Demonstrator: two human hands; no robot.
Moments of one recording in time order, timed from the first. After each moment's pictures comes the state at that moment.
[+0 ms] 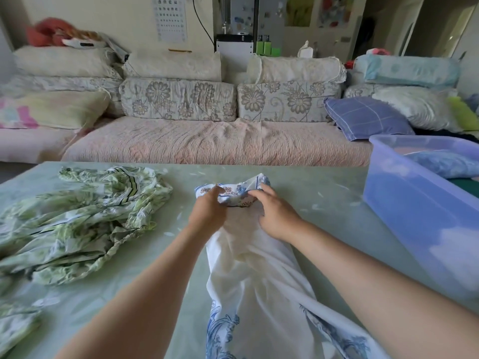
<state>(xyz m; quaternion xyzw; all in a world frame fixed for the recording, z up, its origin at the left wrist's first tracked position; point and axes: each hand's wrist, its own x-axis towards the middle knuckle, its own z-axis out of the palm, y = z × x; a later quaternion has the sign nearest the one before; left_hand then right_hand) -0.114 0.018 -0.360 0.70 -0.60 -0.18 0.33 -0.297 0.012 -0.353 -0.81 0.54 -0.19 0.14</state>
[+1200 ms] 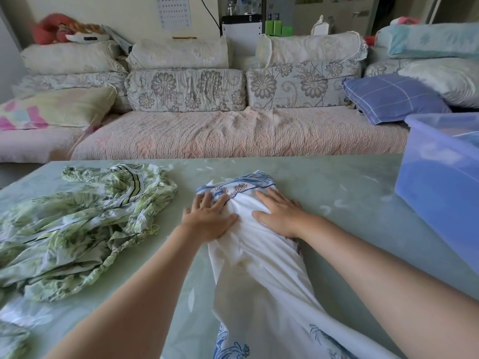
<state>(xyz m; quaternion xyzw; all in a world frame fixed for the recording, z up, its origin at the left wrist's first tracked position) -0.079 -0.016 -0.396 0.74 -0.66 -0.11 0.01 -0.287 -0.046 -0.387 -0.81 0.56 -0.02 0.17</state>
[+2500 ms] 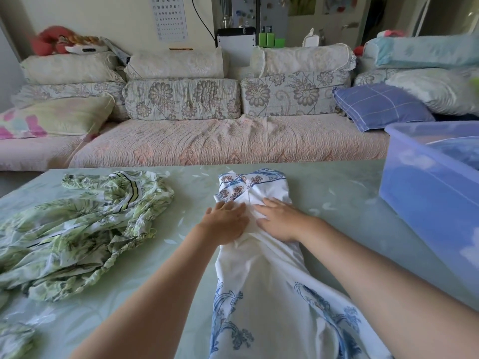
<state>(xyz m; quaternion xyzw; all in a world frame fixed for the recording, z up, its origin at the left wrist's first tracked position) -0.125 -0.012 -0.384 0.66 -0.74 -0.08 0.01 -0.302 -0.035 -0.380 -0.84 0.53 0.02 0.10</state>
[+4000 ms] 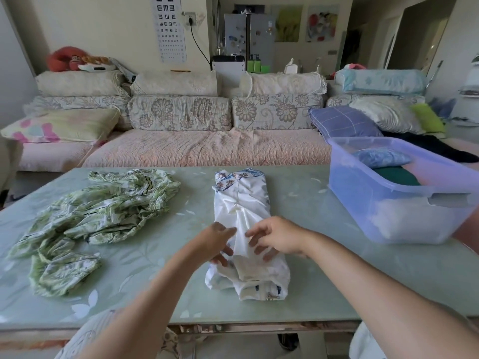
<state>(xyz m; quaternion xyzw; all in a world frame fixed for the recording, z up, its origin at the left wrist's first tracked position) -0.147 0.220 -0.330 0.67 -0.55 -0.45 0.24 -0.347 0.198 -0.322 -0.69 0.50 -0.18 0.49</state>
